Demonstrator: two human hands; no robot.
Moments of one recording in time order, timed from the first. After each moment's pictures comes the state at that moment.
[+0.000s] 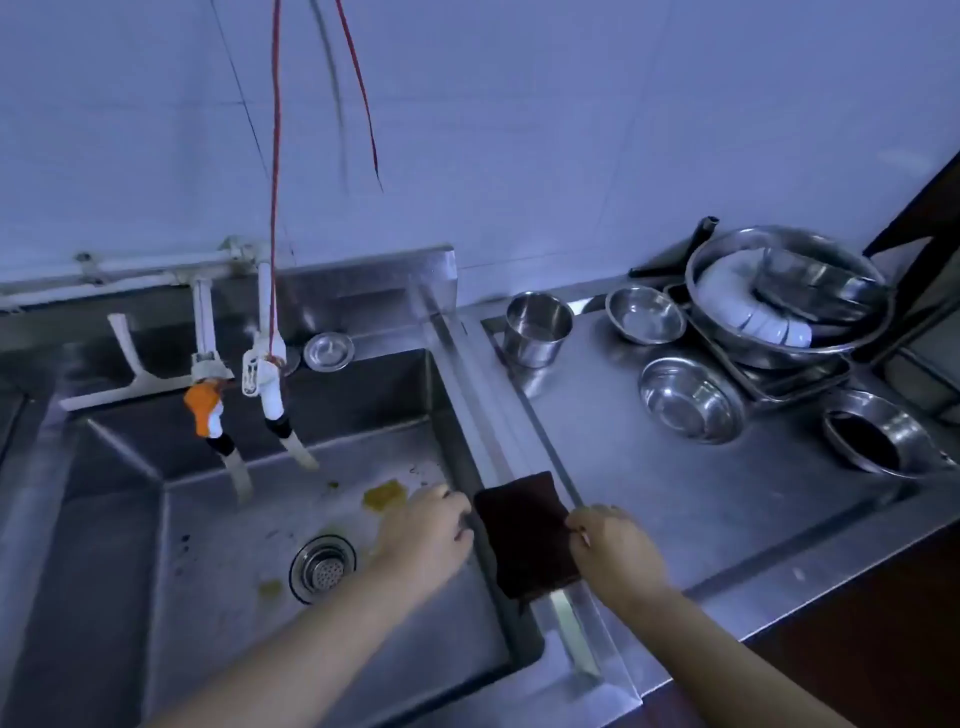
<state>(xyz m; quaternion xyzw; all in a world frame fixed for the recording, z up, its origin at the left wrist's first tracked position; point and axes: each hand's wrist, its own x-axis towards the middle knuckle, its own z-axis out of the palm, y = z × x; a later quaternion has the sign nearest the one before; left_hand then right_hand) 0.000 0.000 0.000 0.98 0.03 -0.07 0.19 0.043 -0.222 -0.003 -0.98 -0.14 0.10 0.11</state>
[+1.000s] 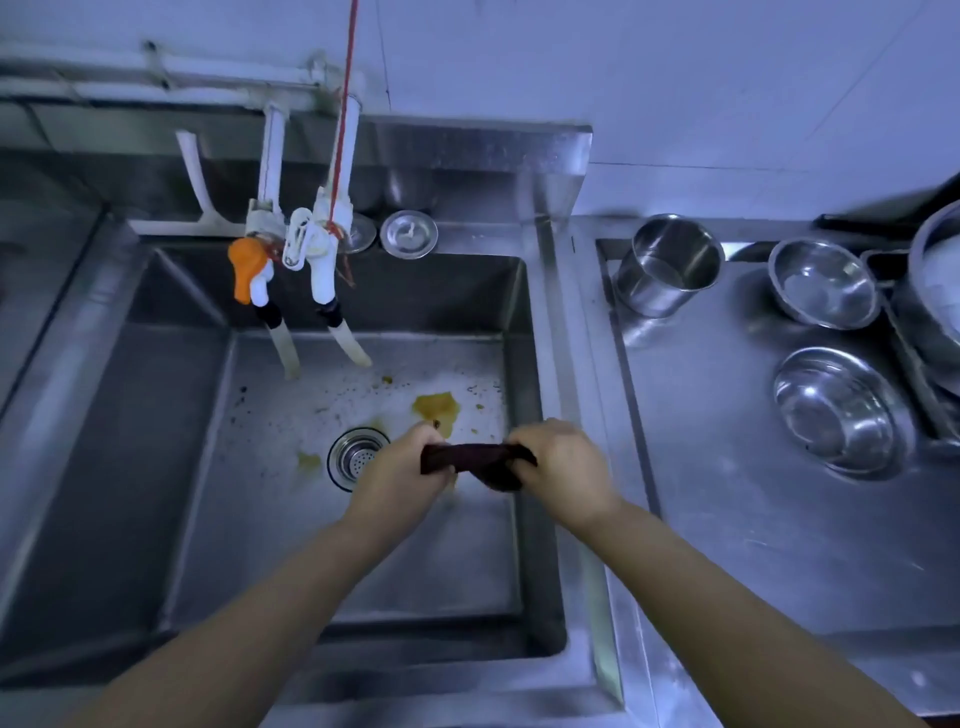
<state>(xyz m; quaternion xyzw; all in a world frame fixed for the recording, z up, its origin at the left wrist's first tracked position) -0.007 0.042 -0.063 0.84 0.30 -0.02 0.45 0.114 -0.112 -0.046 -0.88 -0.41 0.16 0.20</state>
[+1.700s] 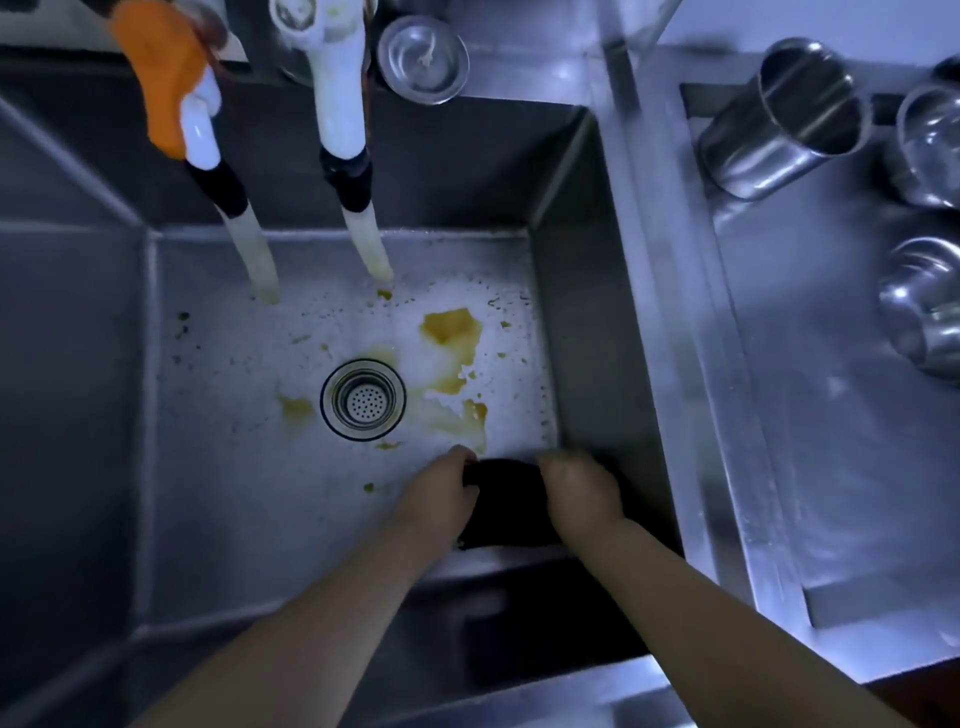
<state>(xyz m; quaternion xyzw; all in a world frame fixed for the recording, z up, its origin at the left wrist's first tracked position) -0.042 0.062 -0.267 0.83 0.26 -0.23 0.44 0.045 -0.078 -0.211 -0.91 -0.28 0.28 -0.12</state>
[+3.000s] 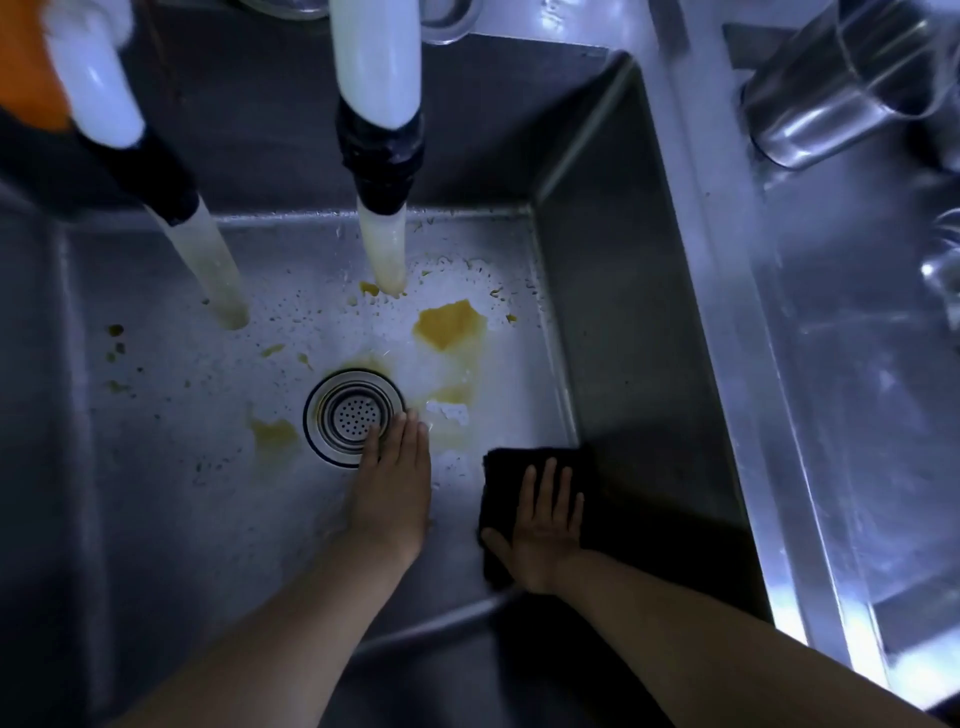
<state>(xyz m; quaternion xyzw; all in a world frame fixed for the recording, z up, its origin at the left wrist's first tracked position) -0.037 0.127 -0.301 0.95 0.05 -0.31 0.03 -0.003 -0.067 -0.334 -0.87 -0.11 0.46 -0.11</state>
